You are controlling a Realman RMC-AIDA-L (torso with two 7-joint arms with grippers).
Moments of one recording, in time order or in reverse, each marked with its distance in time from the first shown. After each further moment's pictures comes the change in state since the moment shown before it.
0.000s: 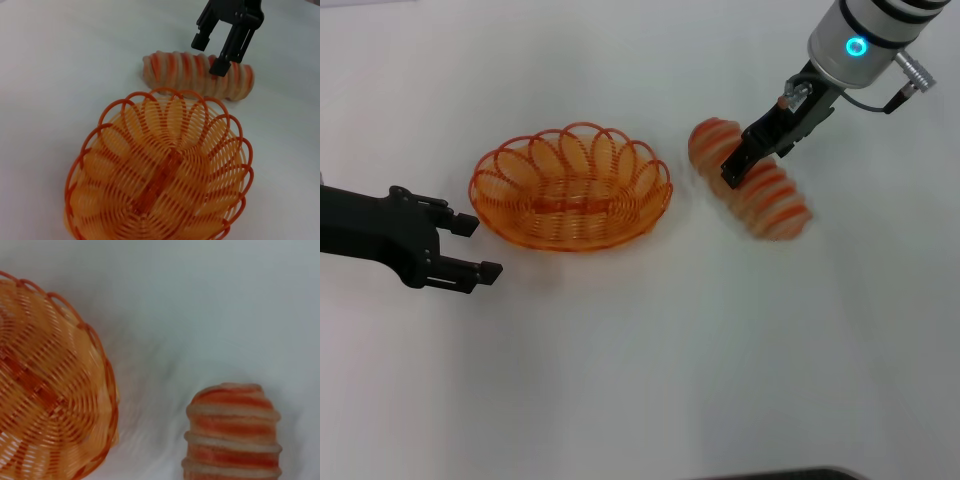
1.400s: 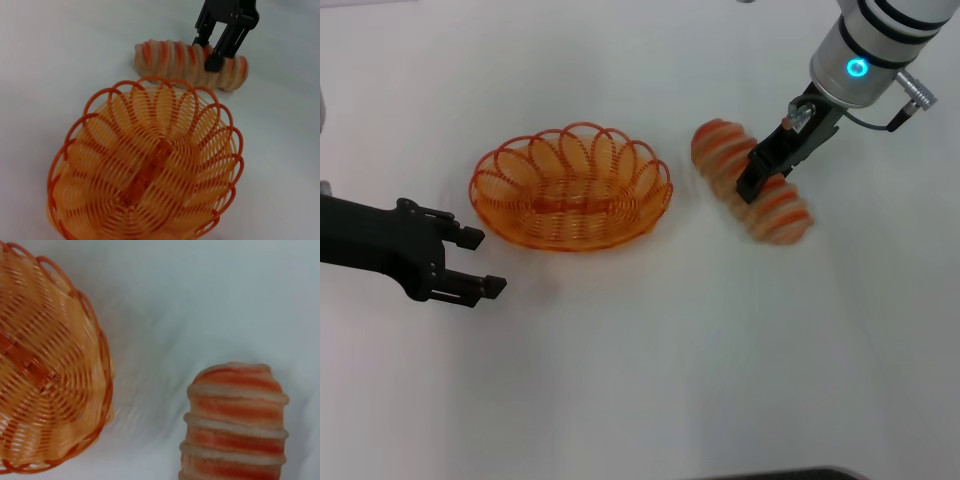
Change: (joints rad) left arm 0.003 -0.004 0.023 -0.011 0.010 -0.001 0.008; right arm -0.001 -0.002 -0.017 0.057 -0.005 0.020 -0.009
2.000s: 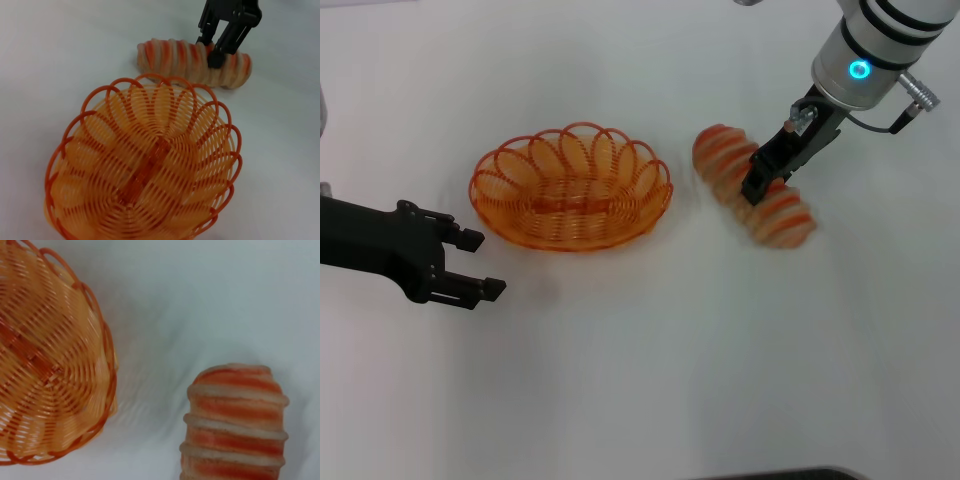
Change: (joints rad) left arm -0.001 -0.001 0.000 0.000 0.007 0.004 0.000; right arm -0.002 0.000 -0.002 -0.006 0.001 -0.018 -0.002
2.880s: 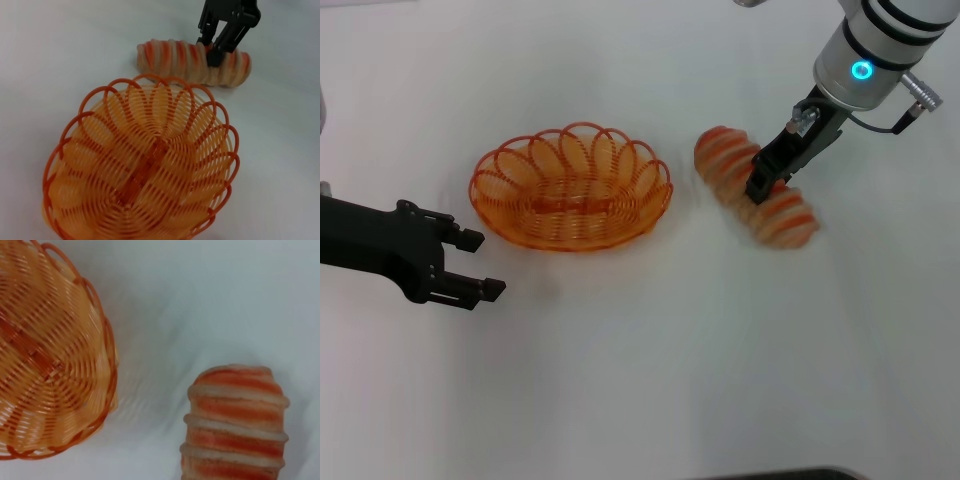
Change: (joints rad) left arm -0.003 0.002 0.000 0.002 0.000 0.009 -0.002; right arm -0.002 -0.002 0.000 -0.001 0.000 -0.006 -0.010
